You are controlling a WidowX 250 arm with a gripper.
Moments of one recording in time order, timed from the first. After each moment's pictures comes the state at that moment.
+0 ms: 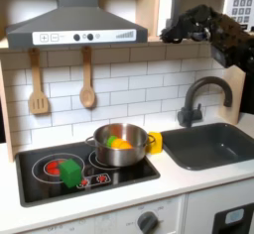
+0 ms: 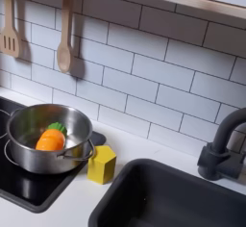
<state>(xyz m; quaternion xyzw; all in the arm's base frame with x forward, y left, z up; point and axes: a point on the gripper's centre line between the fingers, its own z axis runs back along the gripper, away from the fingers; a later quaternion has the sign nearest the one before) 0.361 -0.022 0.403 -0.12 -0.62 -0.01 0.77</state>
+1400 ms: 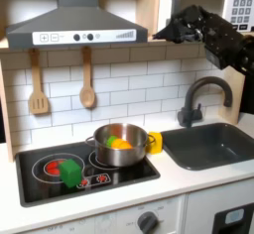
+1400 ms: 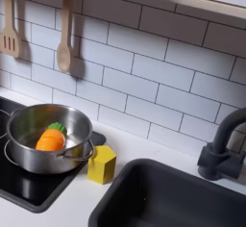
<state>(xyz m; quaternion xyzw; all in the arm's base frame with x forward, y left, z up) 0.361 -0.007 0.403 -0.11 -0.62 -0.01 0.77</state>
